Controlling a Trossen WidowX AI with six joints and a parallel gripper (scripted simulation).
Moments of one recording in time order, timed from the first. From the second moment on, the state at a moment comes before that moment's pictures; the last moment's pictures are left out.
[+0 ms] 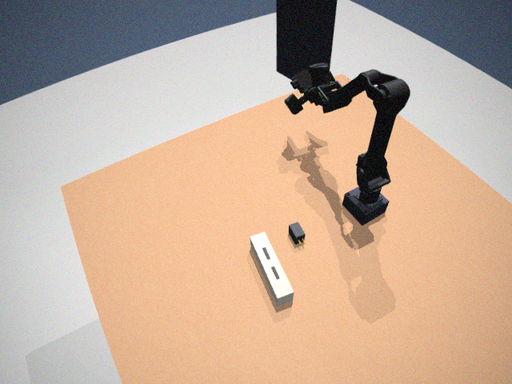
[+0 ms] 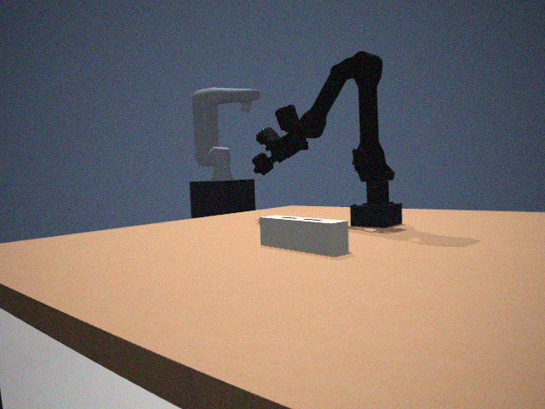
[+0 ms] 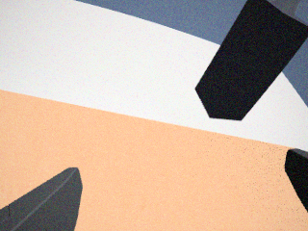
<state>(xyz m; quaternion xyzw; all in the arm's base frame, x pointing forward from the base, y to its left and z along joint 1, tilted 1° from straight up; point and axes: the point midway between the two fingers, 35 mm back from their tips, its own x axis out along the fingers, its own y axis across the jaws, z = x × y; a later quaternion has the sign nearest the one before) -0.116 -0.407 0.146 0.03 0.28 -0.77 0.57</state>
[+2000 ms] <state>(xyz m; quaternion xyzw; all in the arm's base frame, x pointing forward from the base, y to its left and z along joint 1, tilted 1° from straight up) 0.166 -0.325 0.075 -0.14 0.57 -0.27 0.76</state>
